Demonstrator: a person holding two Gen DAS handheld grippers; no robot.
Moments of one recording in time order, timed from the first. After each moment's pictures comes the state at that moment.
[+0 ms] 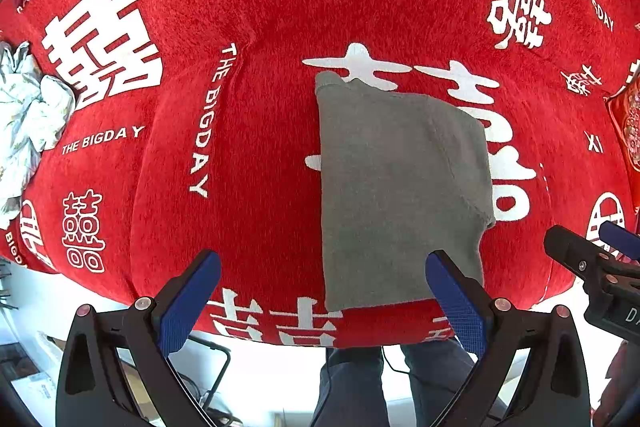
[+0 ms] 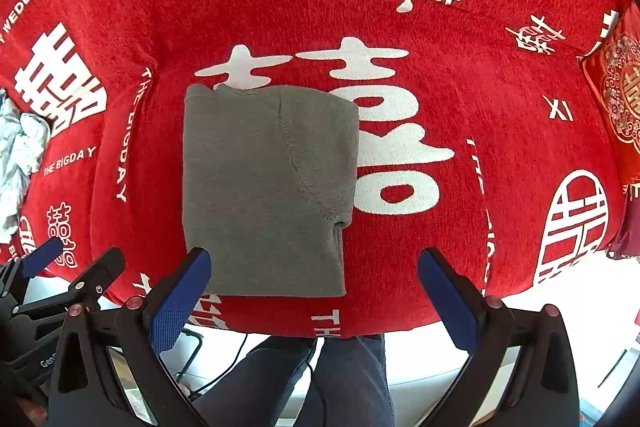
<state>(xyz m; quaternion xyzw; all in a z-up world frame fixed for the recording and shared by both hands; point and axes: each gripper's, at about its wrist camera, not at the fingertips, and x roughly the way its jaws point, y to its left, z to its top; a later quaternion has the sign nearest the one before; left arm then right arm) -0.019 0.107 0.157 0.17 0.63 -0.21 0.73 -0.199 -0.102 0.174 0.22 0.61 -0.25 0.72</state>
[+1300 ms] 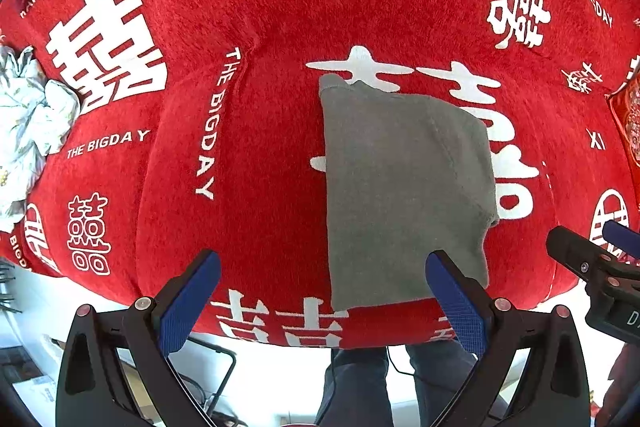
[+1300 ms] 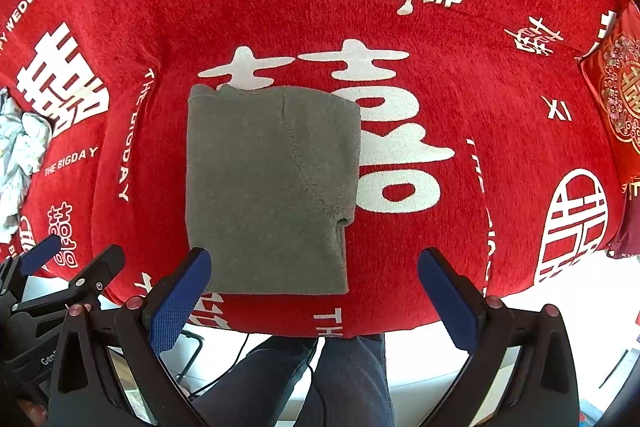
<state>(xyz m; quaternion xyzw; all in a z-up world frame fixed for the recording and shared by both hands) -0.019 0.108 0.162 0.18 0.62 -0.21 0.73 -0.195 -0.095 0.178 0.22 0.61 -0.26 0.72</state>
